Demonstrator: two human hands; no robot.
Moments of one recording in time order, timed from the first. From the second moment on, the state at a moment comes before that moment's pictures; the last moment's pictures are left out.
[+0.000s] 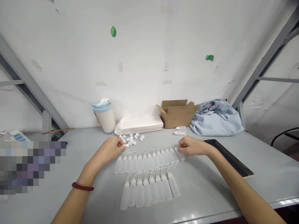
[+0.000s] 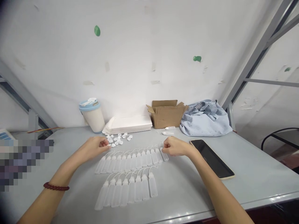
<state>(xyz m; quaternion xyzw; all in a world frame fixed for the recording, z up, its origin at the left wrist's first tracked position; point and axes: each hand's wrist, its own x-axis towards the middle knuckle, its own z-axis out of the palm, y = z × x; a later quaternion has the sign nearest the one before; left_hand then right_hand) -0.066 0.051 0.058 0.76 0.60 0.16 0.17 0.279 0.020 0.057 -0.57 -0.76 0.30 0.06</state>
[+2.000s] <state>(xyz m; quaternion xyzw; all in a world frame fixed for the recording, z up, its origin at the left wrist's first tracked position) 0.011 0.002 0.064 0.67 0.40 0.37 0.51 0.205 -0.014 0.046 -0.36 -0.53 0.68 0.35</state>
